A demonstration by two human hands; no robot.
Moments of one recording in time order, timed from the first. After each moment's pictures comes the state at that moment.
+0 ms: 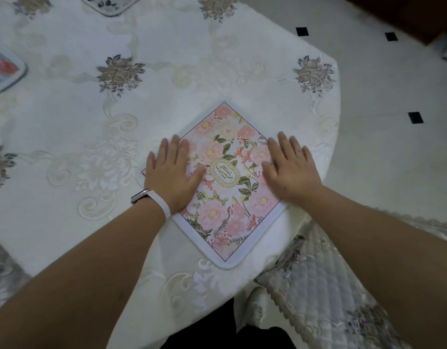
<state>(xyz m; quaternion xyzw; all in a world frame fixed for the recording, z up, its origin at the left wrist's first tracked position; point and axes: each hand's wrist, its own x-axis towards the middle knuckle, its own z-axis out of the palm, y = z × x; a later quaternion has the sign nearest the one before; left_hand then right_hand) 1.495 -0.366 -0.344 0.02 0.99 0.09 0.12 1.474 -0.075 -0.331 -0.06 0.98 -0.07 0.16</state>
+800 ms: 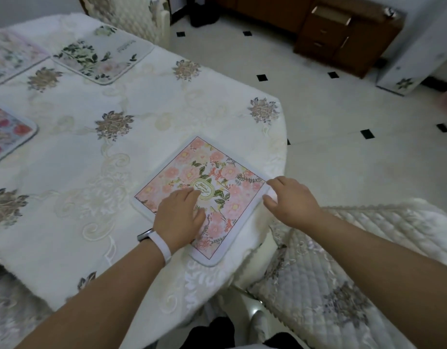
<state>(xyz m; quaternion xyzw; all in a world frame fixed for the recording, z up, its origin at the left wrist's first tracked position) 1.564 -0.316 -0.262 0.13 0.97 0.16 0.08 1.561 -0.033 -0.239 -0.03 0.99 -0.08 0.12</state>
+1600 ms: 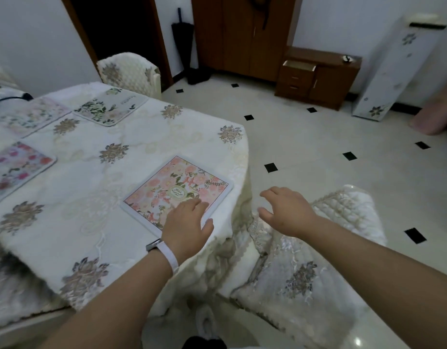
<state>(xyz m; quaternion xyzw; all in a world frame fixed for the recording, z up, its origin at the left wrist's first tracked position) 1.687 -0.210 -0.191 0.16 0.98 0.14 -0.01 1.689 0.052 -0.165 -0.07 0.99 -0.07 0.07</state>
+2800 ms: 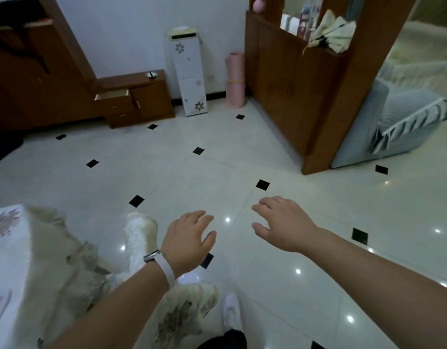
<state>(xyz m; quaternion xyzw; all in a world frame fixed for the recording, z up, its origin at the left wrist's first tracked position) 1.801 0.289 -0.176 0.53 0.84 0.12 0.05 1.983 0.474 -0.143 0.23 0.97 -0.07 0.04</state>
